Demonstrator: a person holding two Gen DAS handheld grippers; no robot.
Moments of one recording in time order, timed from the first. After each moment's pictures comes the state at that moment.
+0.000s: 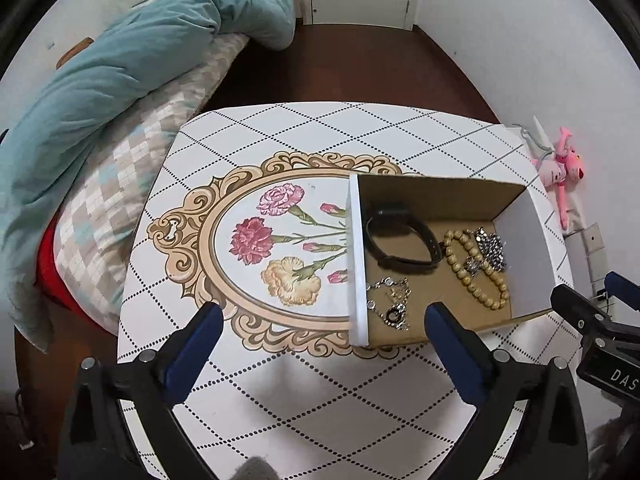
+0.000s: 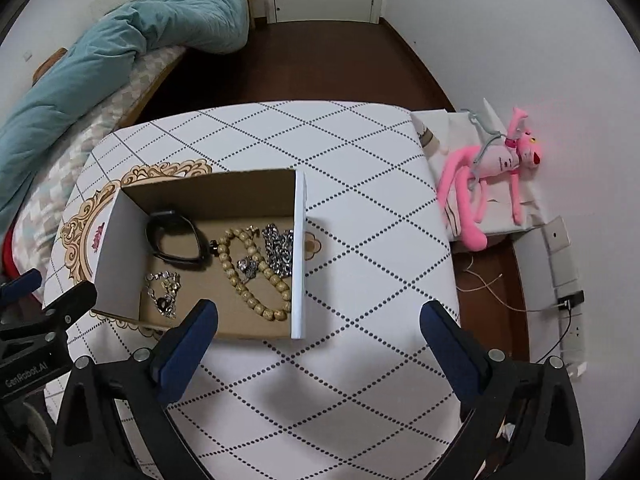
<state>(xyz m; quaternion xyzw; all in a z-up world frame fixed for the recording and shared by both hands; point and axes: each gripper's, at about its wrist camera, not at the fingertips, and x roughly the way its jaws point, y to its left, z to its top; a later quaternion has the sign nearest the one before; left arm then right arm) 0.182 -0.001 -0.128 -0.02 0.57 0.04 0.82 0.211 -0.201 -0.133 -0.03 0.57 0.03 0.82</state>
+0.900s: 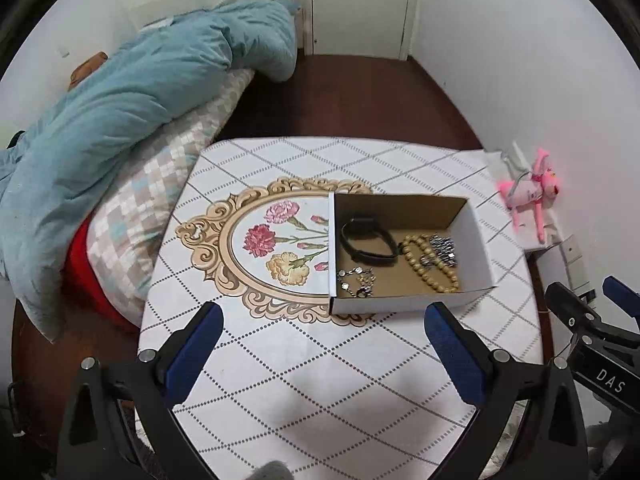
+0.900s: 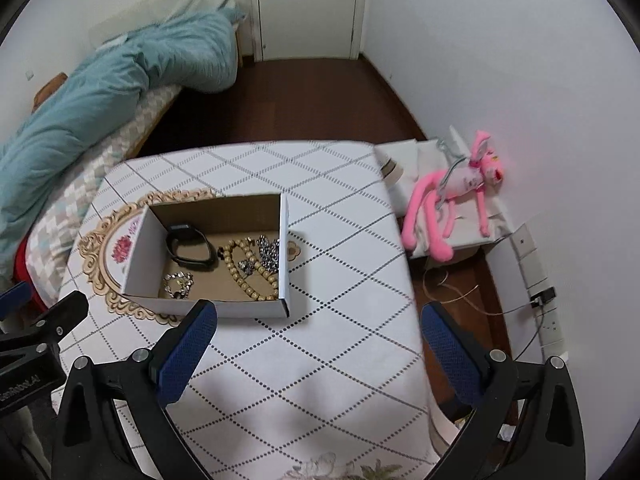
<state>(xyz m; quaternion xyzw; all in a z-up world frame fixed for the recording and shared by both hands) 0.122 -0.017 -0.050 -0.04 0.51 0.04 0.86 0.144 -0.218 -0.057 -0.03 0.50 0.00 0.86</state>
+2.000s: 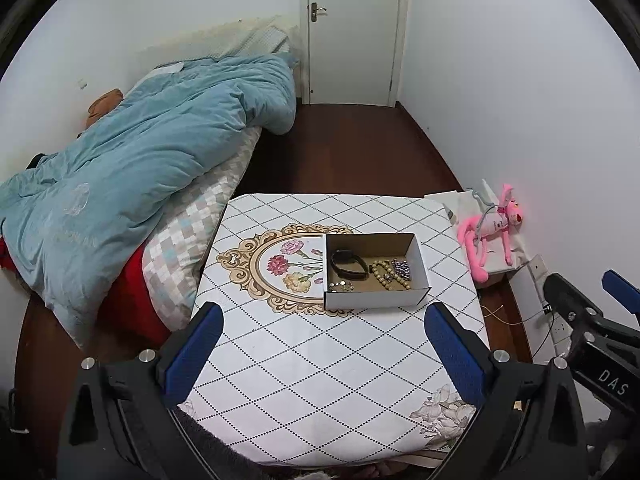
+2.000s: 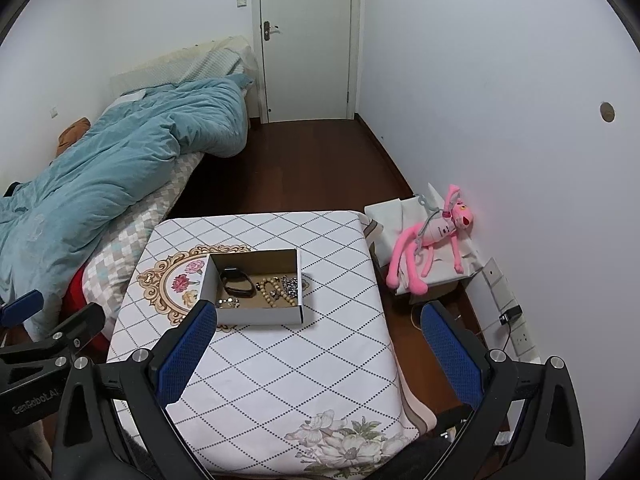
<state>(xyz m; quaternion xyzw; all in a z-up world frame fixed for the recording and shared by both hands) 0.034 -0.024 0.069 -0.03 0.45 0.04 0.89 0.035 -0.222 0.090 -0.01 0.41 0.01 0.91</state>
